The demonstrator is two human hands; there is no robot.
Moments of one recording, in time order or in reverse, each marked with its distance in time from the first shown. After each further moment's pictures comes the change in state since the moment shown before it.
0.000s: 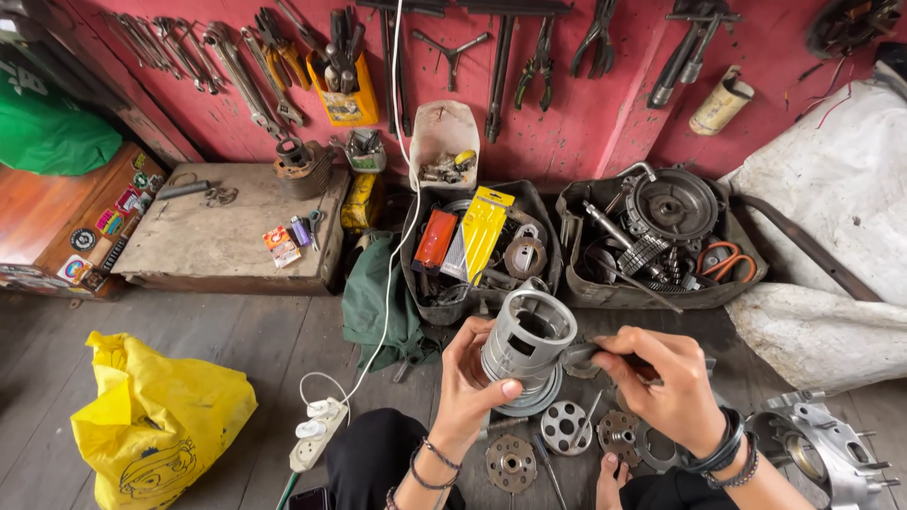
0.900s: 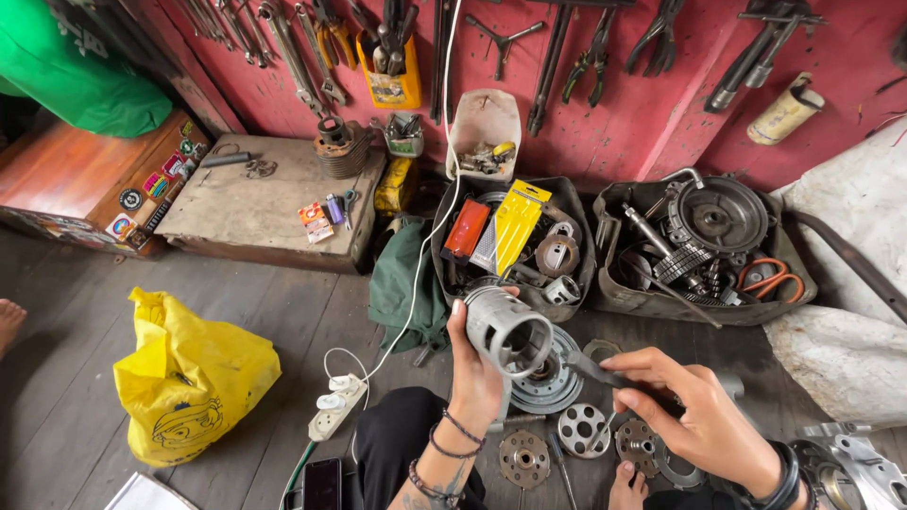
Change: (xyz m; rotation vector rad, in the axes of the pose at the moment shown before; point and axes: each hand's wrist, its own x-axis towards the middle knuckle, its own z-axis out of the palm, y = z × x) left_hand 0.014 -0.006 -0.015 -0.517 0.294 -0.235; right_hand 0.000 -0.016 -0.007 0.233 -0.449 0.368
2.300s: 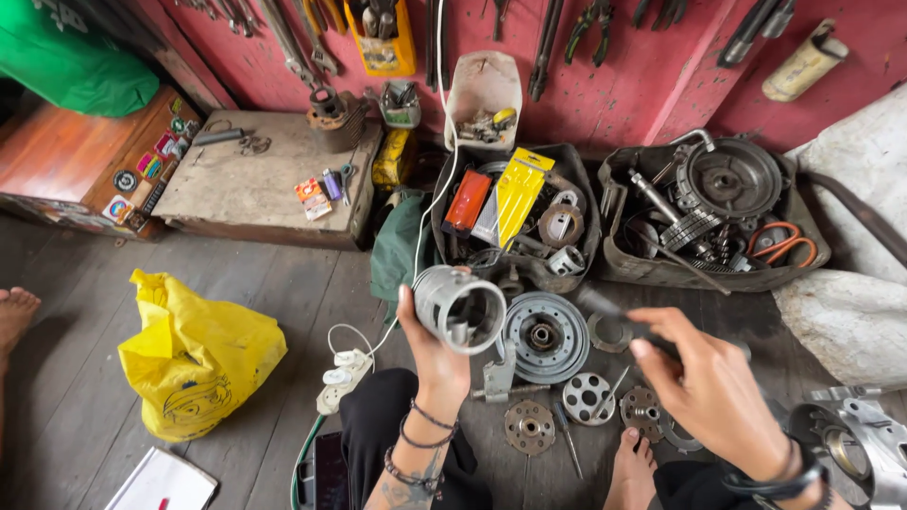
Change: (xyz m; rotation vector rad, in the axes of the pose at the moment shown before) left_hand -0.010 0.026 -0.024 0.068 0.231 0.168; right_hand -0.006 0.002 0.009 -0.446 0.114 0.235
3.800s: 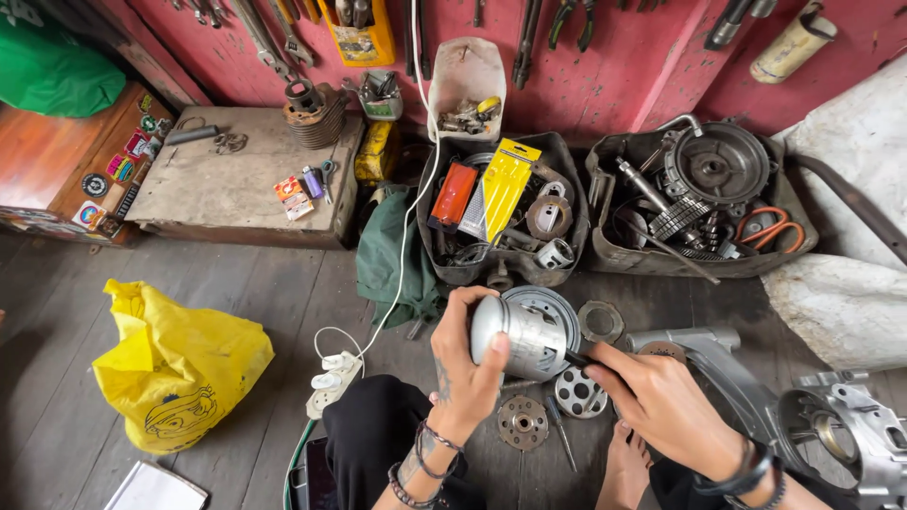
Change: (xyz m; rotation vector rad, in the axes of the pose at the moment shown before) left_hand -0.027 -0.003 0.032 1.132 -0.286 0.613; right_hand 0.000 0.015 0.044 -0.056 -0.210 -0.118
